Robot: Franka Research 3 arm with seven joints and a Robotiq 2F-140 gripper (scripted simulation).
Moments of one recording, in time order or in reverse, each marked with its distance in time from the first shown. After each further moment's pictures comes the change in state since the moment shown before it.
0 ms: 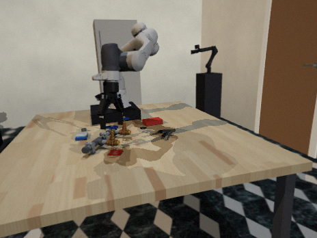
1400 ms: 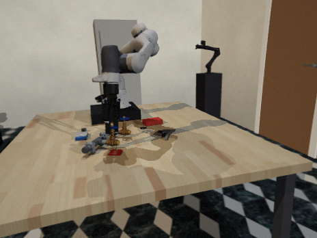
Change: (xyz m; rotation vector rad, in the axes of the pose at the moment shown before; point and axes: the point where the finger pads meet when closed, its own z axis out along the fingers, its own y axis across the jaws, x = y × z) arm -0.001 -0.003 0.009 0.010 -0.002 -0.003
